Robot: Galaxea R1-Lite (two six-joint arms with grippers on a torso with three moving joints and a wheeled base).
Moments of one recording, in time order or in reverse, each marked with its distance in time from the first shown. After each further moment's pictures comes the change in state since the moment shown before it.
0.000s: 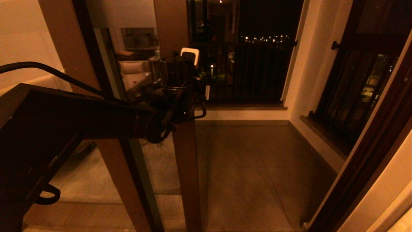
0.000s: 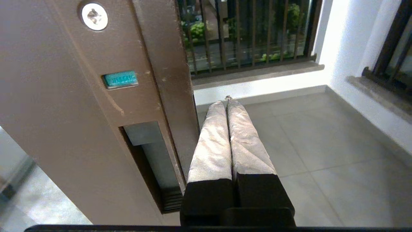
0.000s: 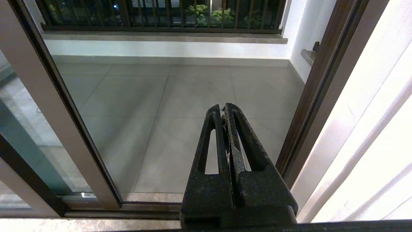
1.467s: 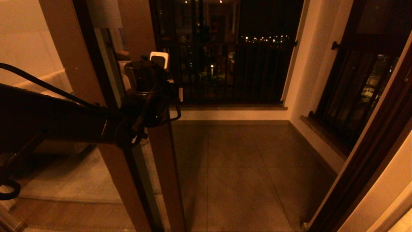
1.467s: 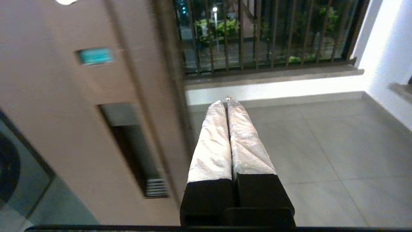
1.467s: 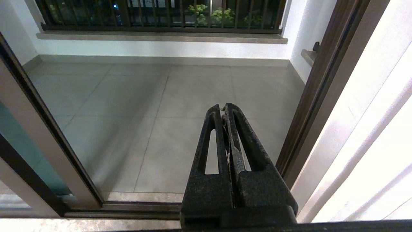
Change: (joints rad) left arm 0.112 -0.104 0.236 -0.143 -0.011 0.001; right arm 0.000 0.000 0.000 0.000 -0.001 0.000
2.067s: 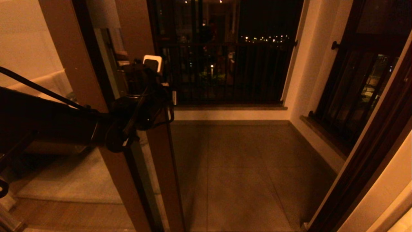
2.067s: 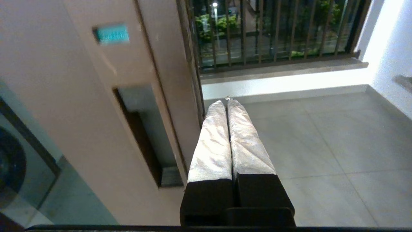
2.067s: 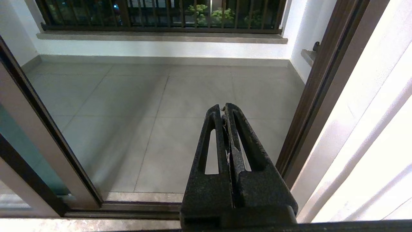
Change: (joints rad) left arm 0.045 -0.028 0.070 -0.016 -0.029 -0.001; right arm 0.000 0.000 0.000 0.000 0.000 0.000
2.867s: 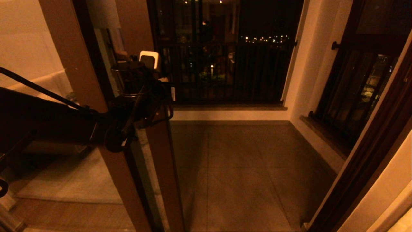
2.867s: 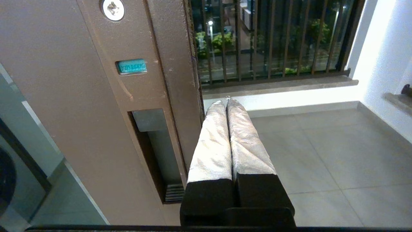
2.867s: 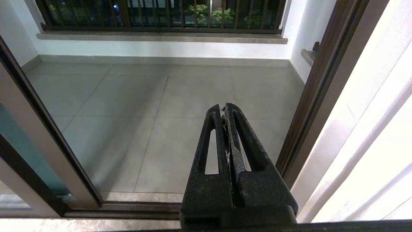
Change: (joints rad) left arm 0.015 0.004 0.000 -0.067 -0.026 0.006; right arm 0.000 0.000 0.000 0.000 0.000 0.000
